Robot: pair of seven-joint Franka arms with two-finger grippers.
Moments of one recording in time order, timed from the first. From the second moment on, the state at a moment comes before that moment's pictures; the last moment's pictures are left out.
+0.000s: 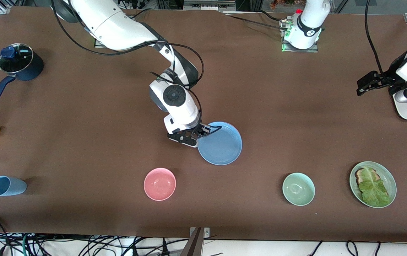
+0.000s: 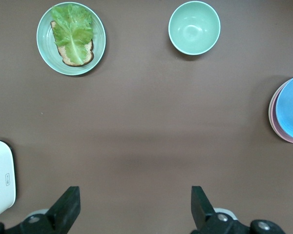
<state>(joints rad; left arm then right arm) 0.01 0.01 -0.05 -1.61 0.03 1.59 -0.08 0.48 0.83 0.29 -1.38 -0.15 2.34 1.13</state>
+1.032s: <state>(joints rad) 0.01 0.02 -0.05 -1.61 0.03 1.59 -0.08 0.49 0.86 0.28 -1.38 -0.15 2.35 1.20</state>
